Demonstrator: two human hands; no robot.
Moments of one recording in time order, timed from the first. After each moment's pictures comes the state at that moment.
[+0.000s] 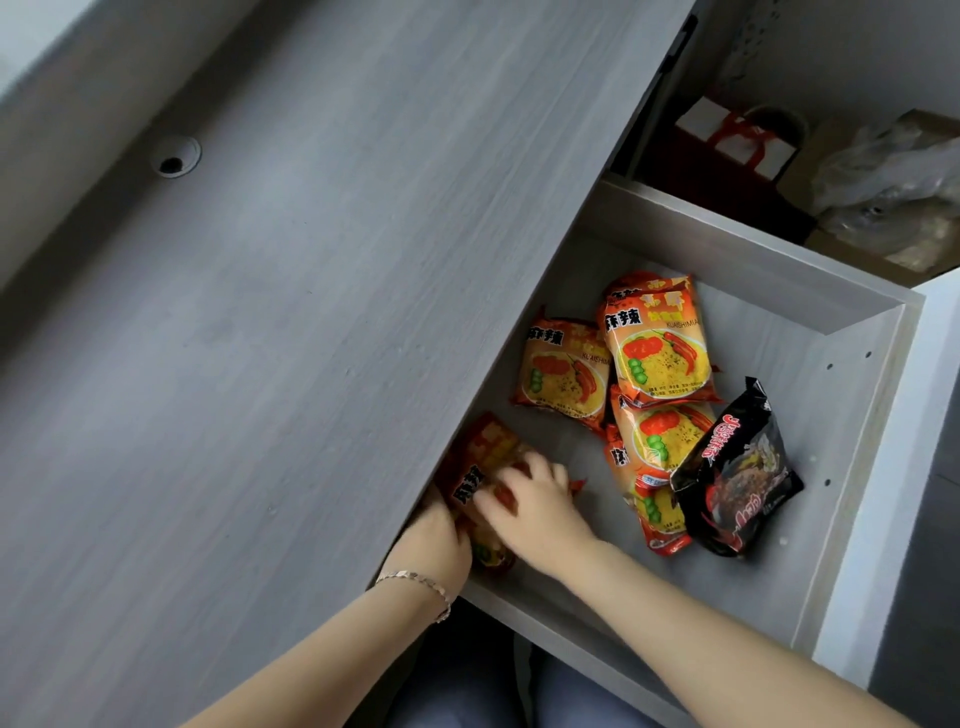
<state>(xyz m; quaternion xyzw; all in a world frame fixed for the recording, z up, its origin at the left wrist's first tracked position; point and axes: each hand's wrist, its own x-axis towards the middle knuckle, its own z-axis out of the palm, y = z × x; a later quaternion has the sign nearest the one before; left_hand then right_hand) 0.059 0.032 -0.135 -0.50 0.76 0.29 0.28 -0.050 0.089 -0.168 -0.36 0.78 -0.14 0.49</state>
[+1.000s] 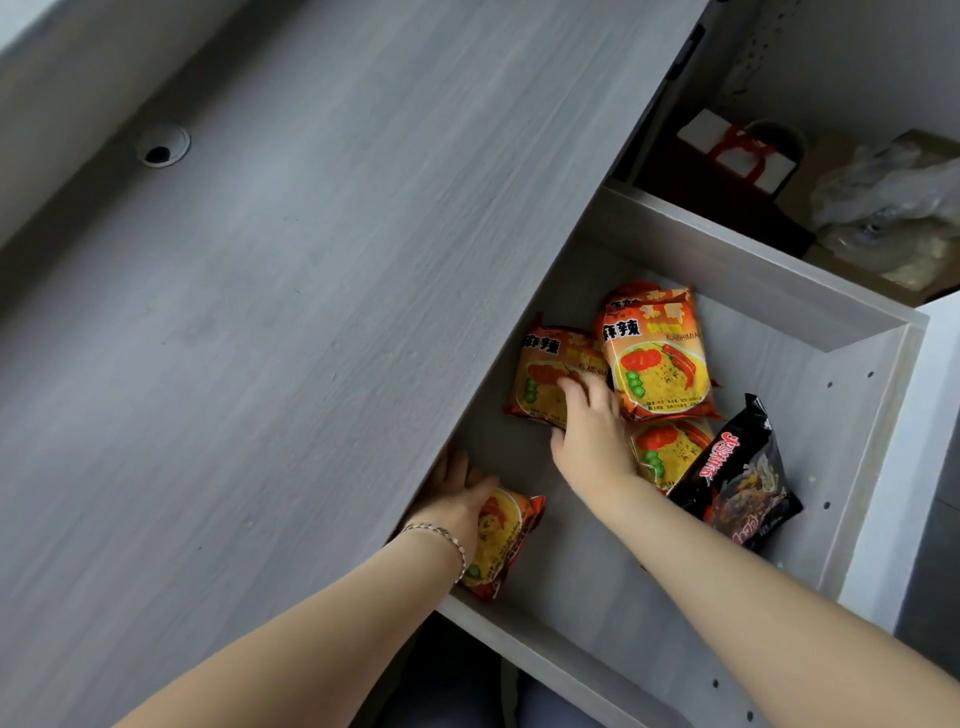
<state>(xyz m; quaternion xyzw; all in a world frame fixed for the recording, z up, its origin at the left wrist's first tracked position) 0.027 0.007 -0.168 -0.32 0.85 0.19 0.38 -0.126 0.062 -0.189 -0.38 0.88 -0.12 0.26</state>
